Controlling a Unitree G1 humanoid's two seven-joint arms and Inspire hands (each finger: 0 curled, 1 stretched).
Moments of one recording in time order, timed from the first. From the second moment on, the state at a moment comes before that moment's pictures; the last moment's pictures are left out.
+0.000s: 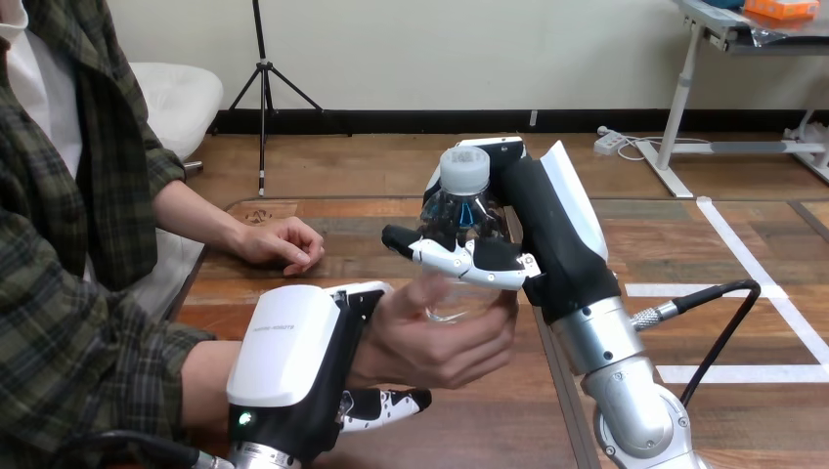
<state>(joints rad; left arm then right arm) 0.19 0.27 -0.30 -0.09 0.87 -0.23 0.37 -0.20 -0.12 0.18 0.11 -0.28 -0.43 -0.03</state>
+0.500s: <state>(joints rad) 0.18 0.27 -0.30 -0.09 0.87 -0.25 0.38 -0.19 -0.11 0.19 0.09 -0.27 -0.43 -0.02</state>
